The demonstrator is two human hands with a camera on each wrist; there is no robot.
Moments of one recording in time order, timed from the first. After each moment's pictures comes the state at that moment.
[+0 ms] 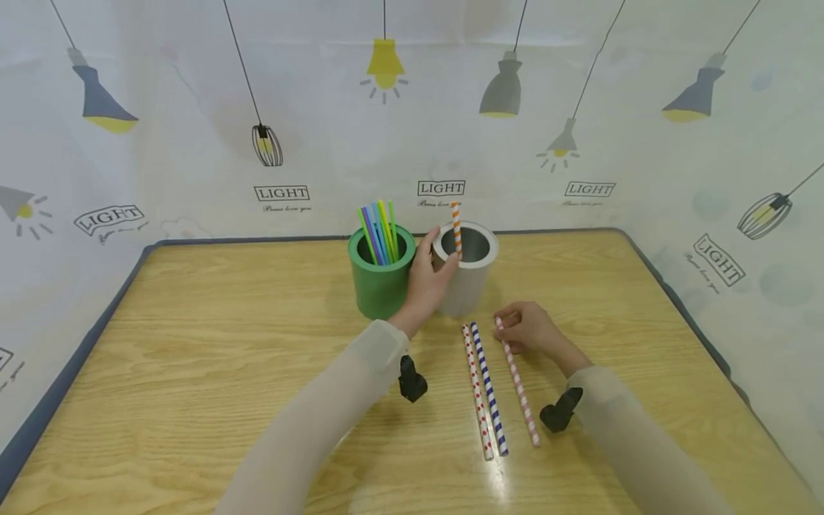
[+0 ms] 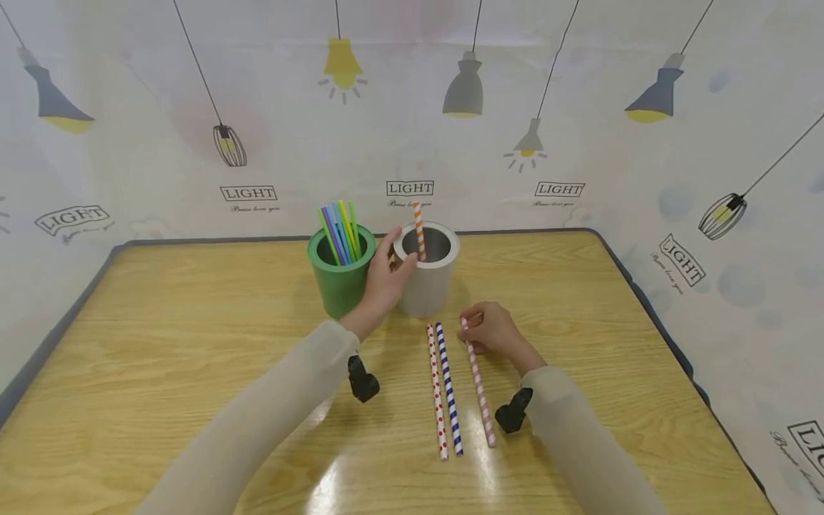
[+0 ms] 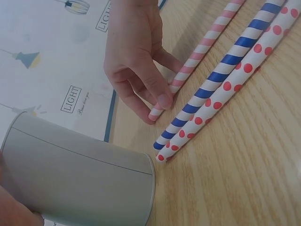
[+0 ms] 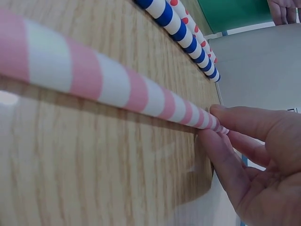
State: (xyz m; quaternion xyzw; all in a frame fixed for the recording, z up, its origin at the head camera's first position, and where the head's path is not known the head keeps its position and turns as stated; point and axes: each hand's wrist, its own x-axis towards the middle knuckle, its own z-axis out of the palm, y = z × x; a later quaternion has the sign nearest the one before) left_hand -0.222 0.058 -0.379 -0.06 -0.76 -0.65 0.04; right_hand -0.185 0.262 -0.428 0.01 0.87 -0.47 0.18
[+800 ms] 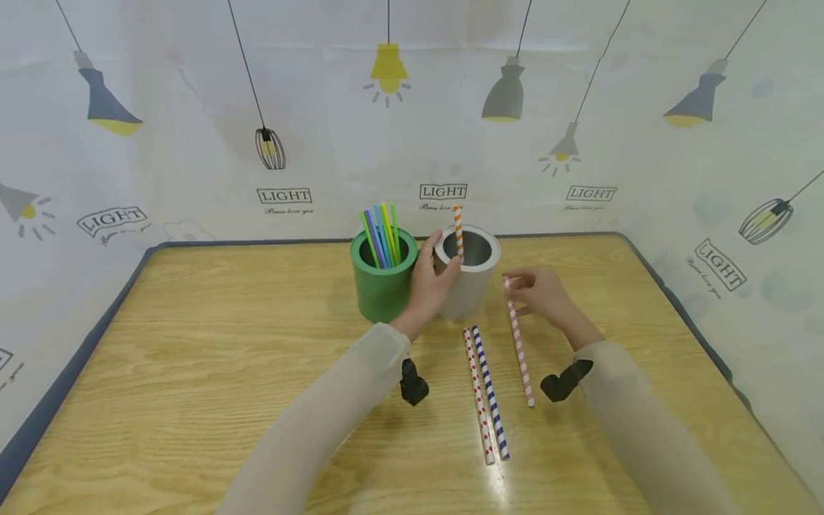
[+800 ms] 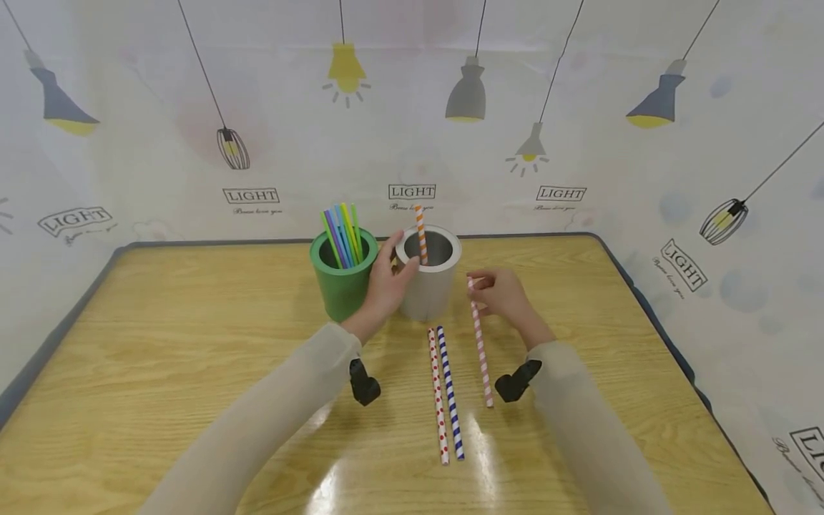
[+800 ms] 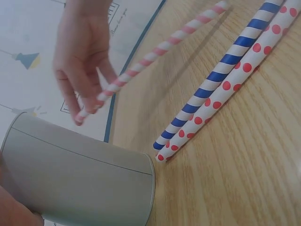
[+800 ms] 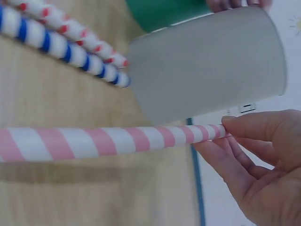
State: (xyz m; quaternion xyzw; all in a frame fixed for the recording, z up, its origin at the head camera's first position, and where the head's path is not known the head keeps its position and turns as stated) left_hand -0.221 0.057 -0.379 -0.07 -0.75 -0.66 0.04; right_hand -0.214 0.266 -0.385 -0.01 0.85 -0.52 0.10
